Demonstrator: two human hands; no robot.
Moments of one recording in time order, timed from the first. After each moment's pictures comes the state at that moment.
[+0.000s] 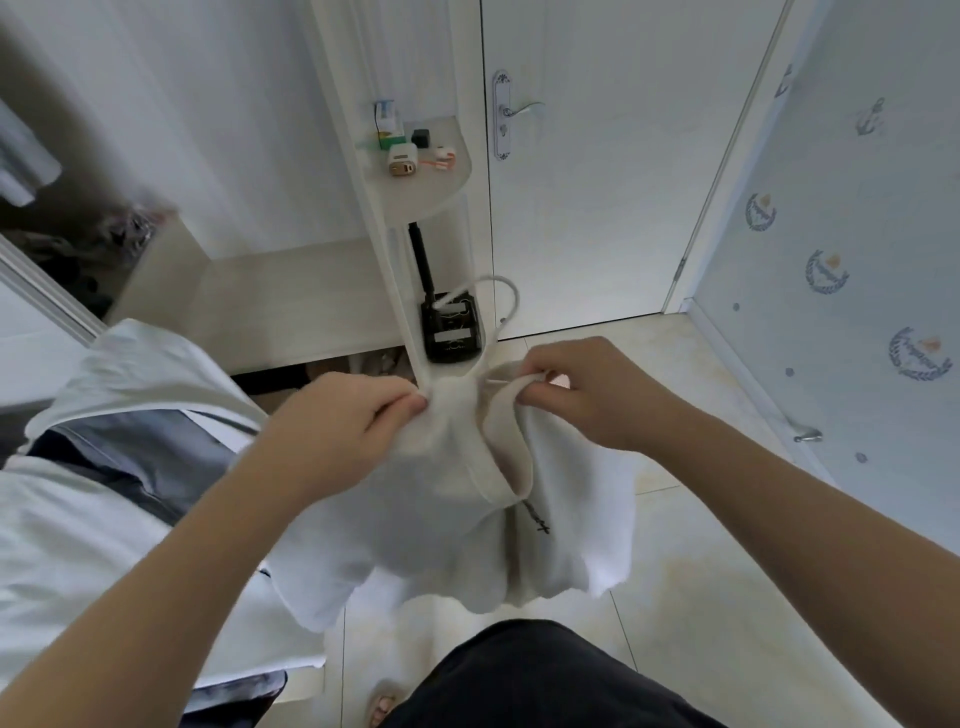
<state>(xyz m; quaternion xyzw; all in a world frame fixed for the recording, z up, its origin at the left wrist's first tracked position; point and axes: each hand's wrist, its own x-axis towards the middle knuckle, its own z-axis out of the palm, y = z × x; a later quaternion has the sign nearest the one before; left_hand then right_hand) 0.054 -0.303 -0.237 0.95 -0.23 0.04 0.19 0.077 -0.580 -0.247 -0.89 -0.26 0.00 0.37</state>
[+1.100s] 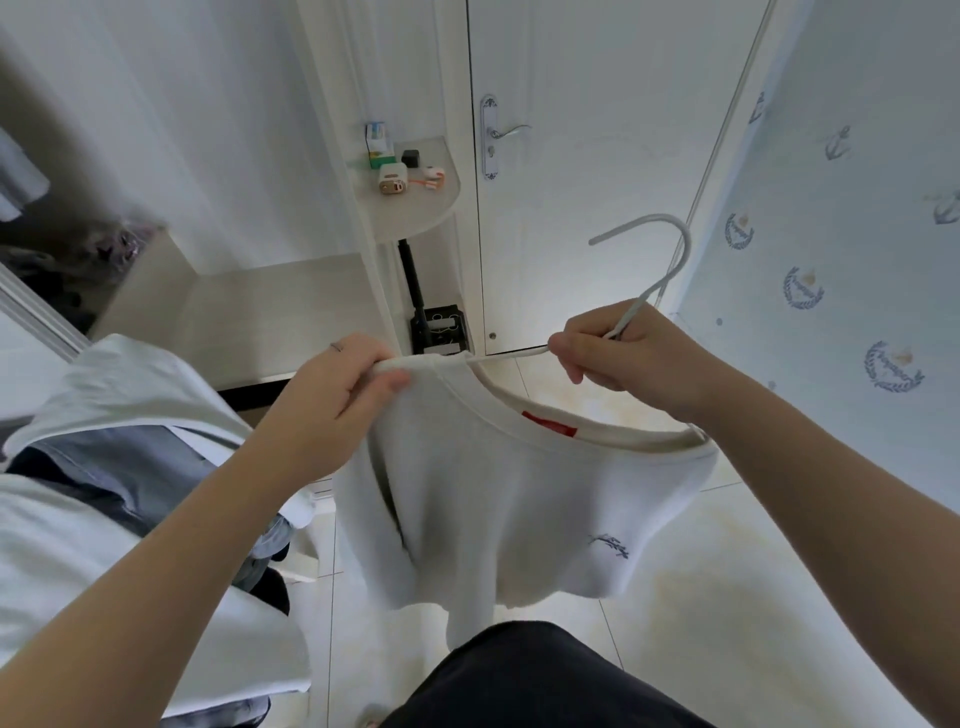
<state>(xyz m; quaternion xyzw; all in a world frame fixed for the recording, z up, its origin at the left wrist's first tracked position) 0.079 -0.300 -0.243 0.91 -0.25 0.13 0.31 0.077 -0.618 -0.202 -0.82 -0.19 0.09 0.53</state>
